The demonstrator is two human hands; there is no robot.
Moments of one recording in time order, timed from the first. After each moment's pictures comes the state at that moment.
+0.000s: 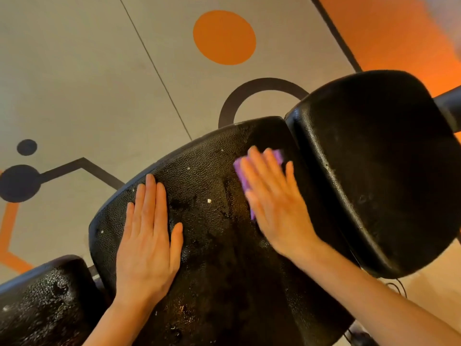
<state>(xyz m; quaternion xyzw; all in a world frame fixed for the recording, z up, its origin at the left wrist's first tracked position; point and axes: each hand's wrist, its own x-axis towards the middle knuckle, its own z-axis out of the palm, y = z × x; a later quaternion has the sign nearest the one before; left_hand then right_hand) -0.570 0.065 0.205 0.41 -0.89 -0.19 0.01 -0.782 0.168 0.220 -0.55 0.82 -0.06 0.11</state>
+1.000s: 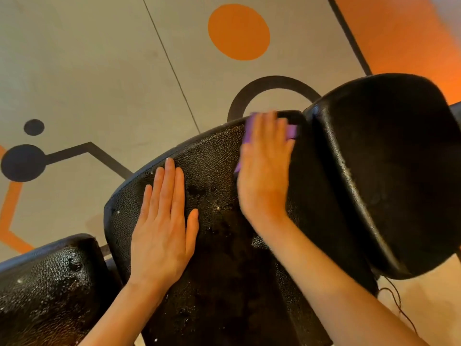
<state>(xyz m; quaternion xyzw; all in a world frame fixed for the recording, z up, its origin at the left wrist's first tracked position) -0.568 0.066 0.204 0.40 -0.90 -0.18 0.03 -0.743 0.094 0.218 -0.39 0.91 -0.15 0.04</state>
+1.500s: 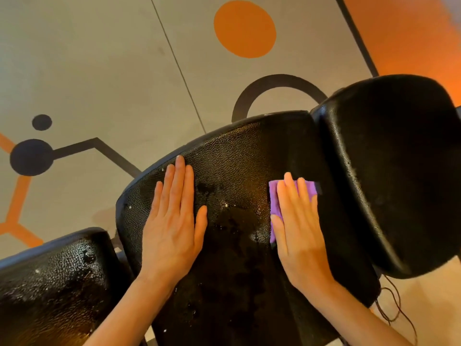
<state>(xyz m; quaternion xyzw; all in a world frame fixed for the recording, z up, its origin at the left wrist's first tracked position) -0.566 0.064 0.206 0.40 -0.89 -0.20 0.03 -0.732 0.214 0.217 -0.49 0.85 -0.13 0.14</state>
